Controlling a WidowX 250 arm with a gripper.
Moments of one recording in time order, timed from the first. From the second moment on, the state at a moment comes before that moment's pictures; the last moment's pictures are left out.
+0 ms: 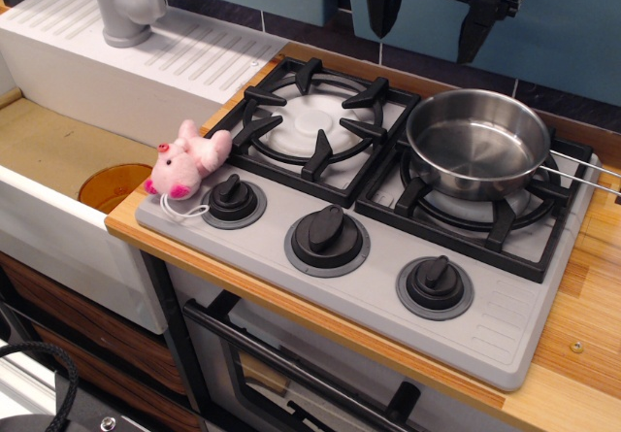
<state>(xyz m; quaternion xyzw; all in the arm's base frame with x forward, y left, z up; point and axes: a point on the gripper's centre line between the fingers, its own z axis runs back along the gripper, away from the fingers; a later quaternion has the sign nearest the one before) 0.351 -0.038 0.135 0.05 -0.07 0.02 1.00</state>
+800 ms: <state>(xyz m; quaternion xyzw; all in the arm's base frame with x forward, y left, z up) 0.357 -0.038 0.081 0.03 -0.07 0.01 1.00</state>
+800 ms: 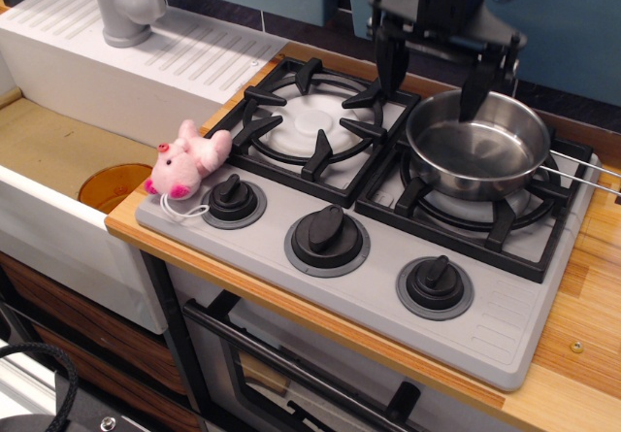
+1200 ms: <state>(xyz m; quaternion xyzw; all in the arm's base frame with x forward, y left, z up) 0.360 -0.033 0.059 0.02 -0.10 0.00 1.00</state>
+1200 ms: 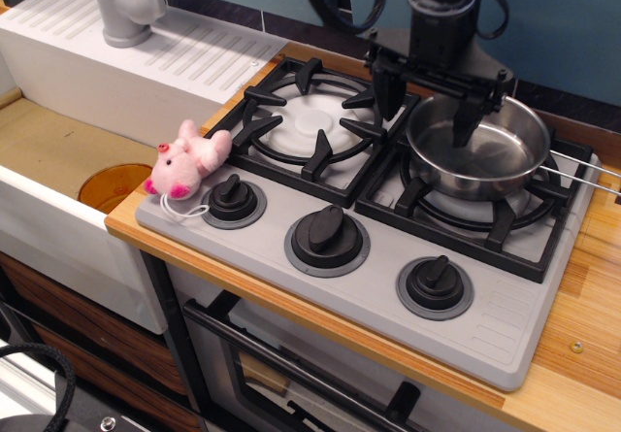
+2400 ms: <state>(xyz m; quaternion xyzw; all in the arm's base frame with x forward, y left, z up) 0.350 -0.037 0.051 0.00 -0.08 0.00 1.00</state>
